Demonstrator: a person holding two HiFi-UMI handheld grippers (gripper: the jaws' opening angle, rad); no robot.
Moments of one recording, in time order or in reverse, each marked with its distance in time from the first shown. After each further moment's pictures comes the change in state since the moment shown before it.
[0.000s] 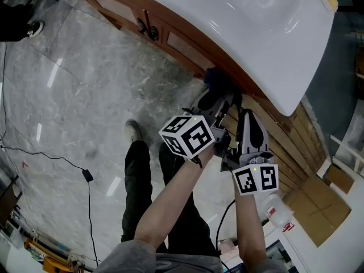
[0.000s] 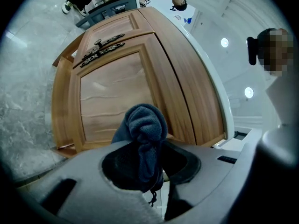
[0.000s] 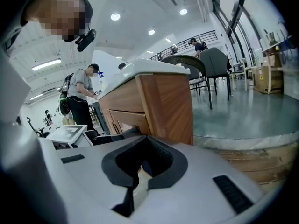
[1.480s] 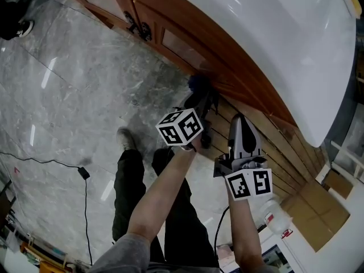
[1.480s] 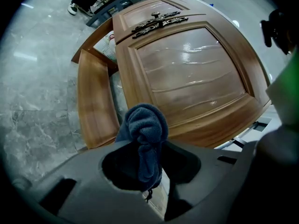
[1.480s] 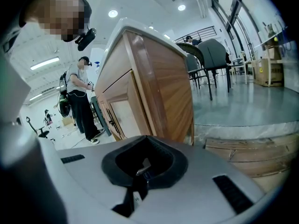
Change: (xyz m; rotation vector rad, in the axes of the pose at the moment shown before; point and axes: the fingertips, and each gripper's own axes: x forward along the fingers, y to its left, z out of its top) left arm 0.023 0.177 -0.045 0.027 0.075 0.217; right arm 0.044 -0.021 -0.072 0.018 0.038 0.000
